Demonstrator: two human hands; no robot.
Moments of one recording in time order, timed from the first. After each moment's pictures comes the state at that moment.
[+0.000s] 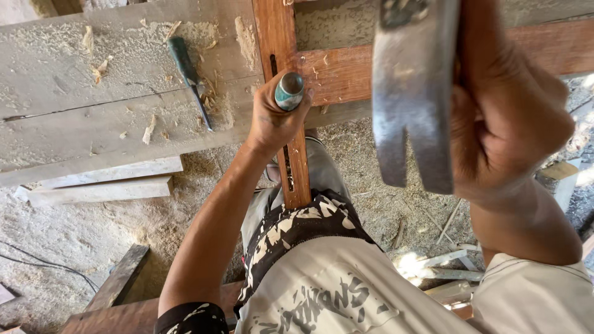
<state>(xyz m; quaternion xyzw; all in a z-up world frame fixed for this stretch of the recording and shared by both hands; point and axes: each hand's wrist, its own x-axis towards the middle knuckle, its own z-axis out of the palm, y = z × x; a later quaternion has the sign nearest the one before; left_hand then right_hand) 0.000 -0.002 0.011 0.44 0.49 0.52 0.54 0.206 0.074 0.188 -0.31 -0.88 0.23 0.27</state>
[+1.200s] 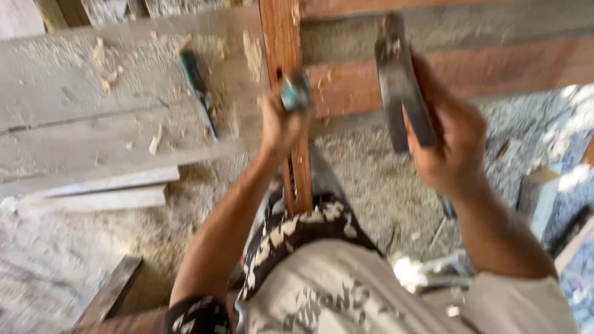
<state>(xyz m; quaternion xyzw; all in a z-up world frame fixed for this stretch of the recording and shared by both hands) 0.006 0.011 0.051 -0.10 0.30 0.60 0.74 0.211 0.050 0.189 -0.43 -0.76 0.41 0.29</state>
